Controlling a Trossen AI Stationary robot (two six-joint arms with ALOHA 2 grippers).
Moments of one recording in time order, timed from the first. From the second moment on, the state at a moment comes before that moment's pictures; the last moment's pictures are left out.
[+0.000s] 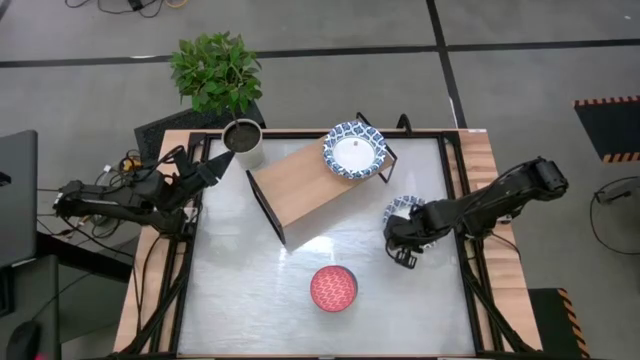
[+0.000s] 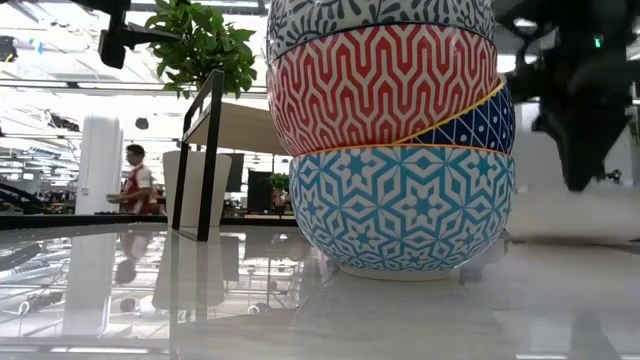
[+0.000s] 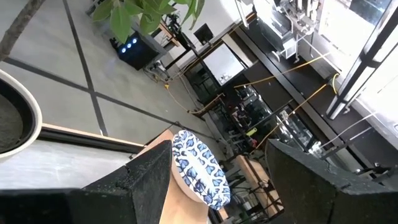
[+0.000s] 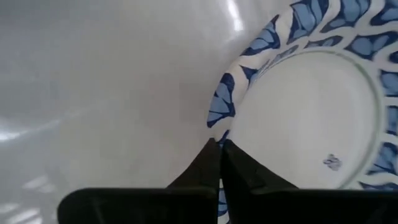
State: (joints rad) left arm -0.09 0.46 0.53 0.09 -0.87 -0.81; right arm 0.27 1.34 0.85 -0.96 0.08 0.65
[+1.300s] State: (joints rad) left arm -0.09 0.46 0.53 0.06 -0.88 -0.77; right arm -0.15 1.43 1.72 -1.07 0.26 -0.42
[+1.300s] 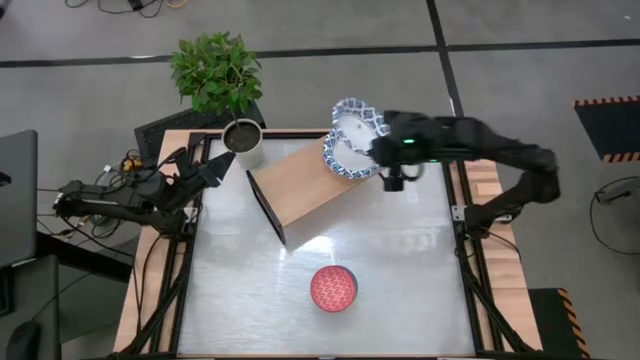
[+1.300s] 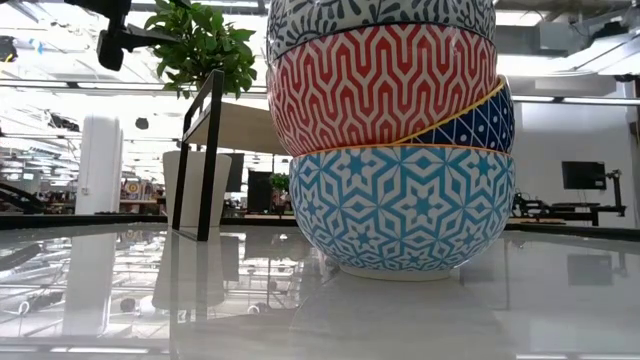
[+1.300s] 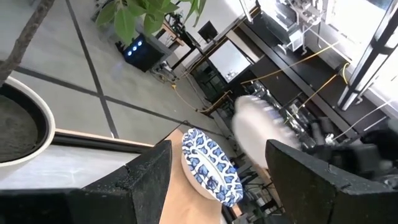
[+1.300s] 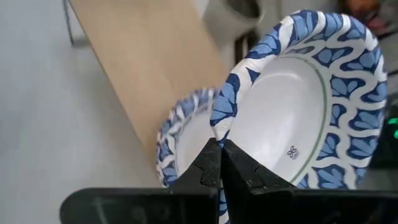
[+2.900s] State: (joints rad) left arm -0.09 0.46 0.53 0.06 -0.80 -0.77; right arm -0.21 1.34 1.72 -0.94 -0.14 -0.11
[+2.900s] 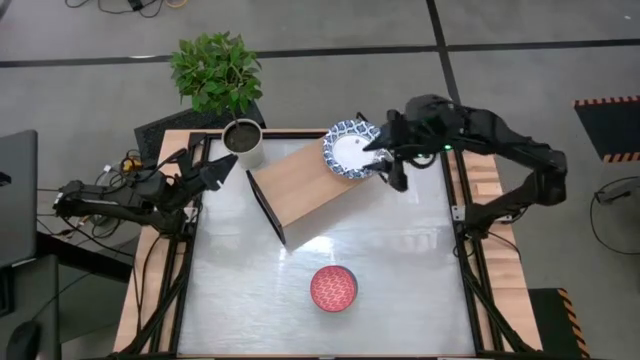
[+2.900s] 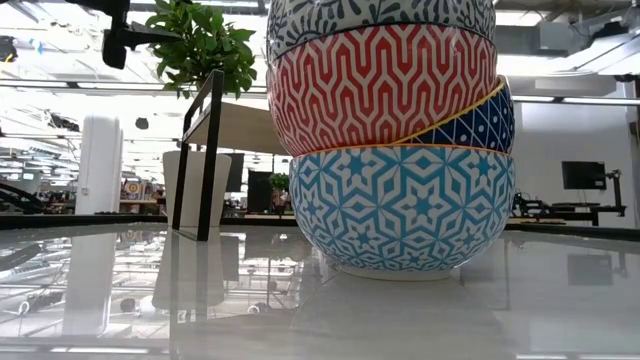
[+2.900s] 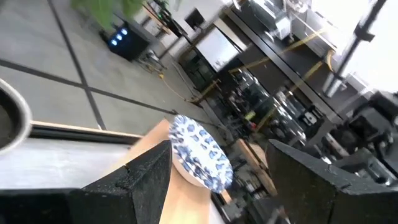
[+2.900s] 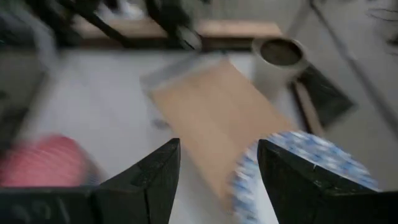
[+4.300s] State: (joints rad) left arm -0.09 0.46 0.53 -0.27 -0.08 -0.83; right arm 0.31 1.85 1.72 -0.92 0.07 0.12
